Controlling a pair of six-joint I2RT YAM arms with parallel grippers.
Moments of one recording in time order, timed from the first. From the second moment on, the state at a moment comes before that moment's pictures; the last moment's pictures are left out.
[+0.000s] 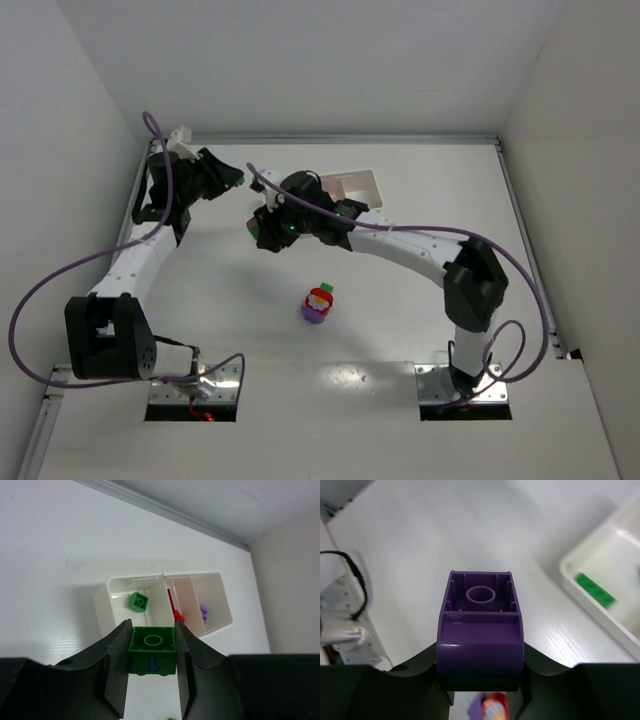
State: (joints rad) left arm 0.01 1.33 0.98 0.08 0.37 -0.63; right arm 0.89 1.89 1.54 -0.23 -0.23 0.16
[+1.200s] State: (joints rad) left arm -0.18 1.80 1.32 -0.28 0.75 0.00; right arm 0.55 1.54 1.29 -0.59 -0.78 -0.42
